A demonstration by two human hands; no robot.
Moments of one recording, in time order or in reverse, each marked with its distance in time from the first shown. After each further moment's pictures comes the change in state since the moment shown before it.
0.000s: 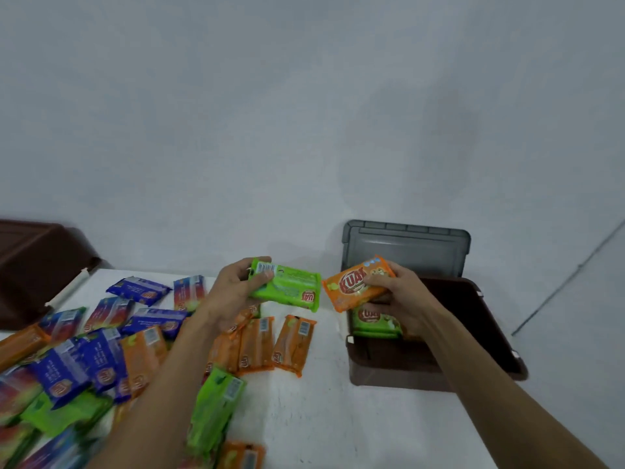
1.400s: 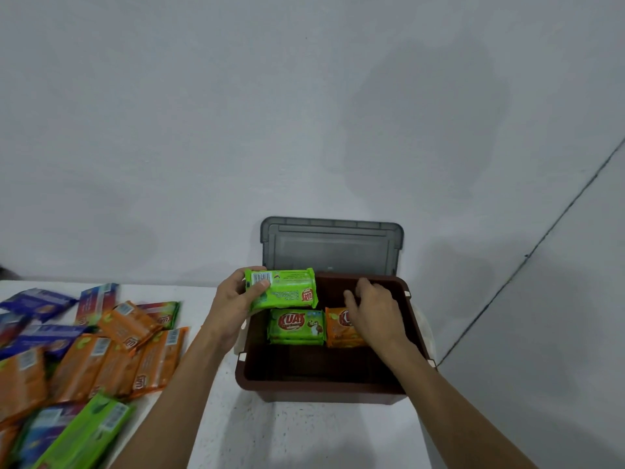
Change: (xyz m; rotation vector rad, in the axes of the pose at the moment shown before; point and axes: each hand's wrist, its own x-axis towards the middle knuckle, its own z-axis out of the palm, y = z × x) left_hand 0.034 -0.046 0.176 -0.116 0.077 0.005; right_hand 0.021 0.036 -0.128 -1.213 0.395 -0.331
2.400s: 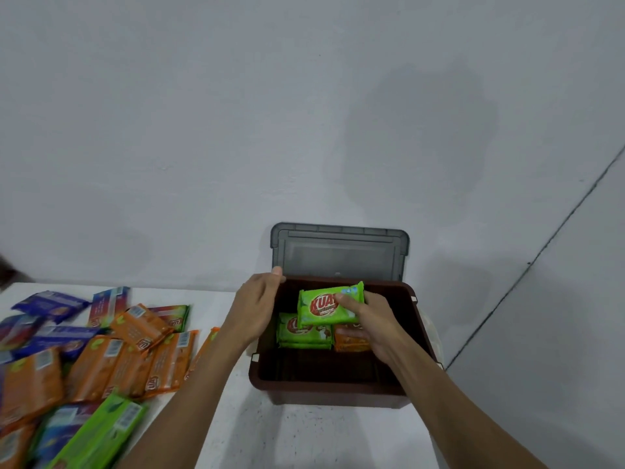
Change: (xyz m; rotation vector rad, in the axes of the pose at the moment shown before) left_hand -0.016 0.015 0.006 0.698 -0.002 0.244; right_hand -0.010 -0.025 -0.010 1.182 -0.362 0.443
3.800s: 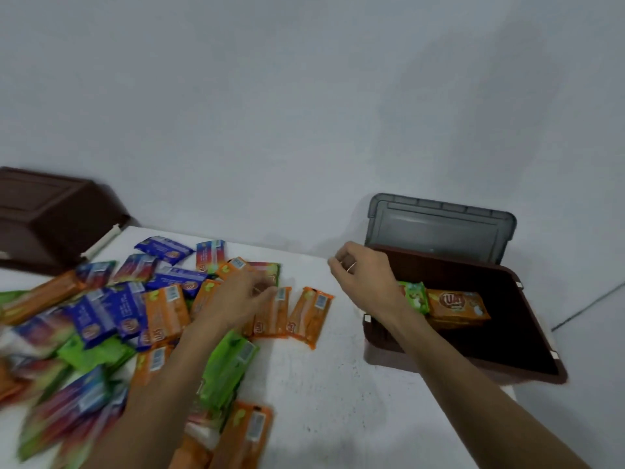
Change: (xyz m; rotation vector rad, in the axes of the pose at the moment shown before) left_hand -0.044 -0.115 -0.165 0.466 -0.148 -0.084; right_hand -0.027 -0.002 0.179 -0.913 0.008 -0.641
